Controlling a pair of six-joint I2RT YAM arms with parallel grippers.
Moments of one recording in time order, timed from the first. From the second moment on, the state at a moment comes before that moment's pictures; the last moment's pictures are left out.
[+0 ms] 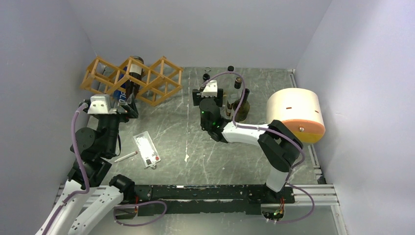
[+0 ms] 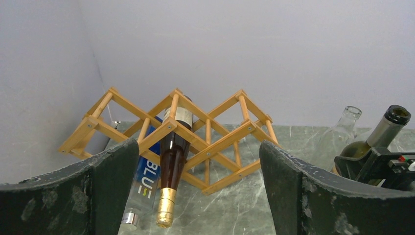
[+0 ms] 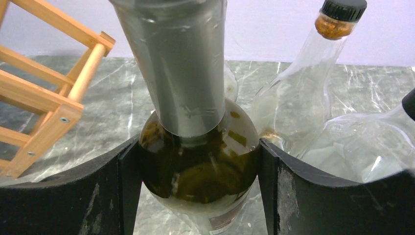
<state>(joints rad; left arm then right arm) -0.49 0.49 0.78 -0.03 -0.48 0.07 0.87 1.74 1.01 0.71 0.87 -0.01</state>
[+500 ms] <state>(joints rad) -0.49 0.48 0.78 -0.03 -0.49 0.07 0.84 1.81 1.01 0.79 0.90 0.00</state>
